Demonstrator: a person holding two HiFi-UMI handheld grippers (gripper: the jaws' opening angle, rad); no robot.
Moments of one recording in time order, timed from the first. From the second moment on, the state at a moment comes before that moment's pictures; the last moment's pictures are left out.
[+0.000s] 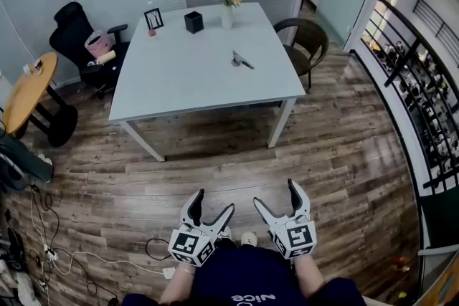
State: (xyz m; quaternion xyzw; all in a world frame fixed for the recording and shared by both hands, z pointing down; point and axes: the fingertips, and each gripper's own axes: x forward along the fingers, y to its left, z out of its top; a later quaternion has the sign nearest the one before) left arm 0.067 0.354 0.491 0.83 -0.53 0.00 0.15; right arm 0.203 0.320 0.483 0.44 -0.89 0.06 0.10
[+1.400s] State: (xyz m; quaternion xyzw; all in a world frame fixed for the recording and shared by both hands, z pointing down) left arm 0.009 0.281 0.521 0.84 -0.51 0.01 0.19; right arm 0.156 0.238 0.516 0.45 -0.88 0.07 0.13
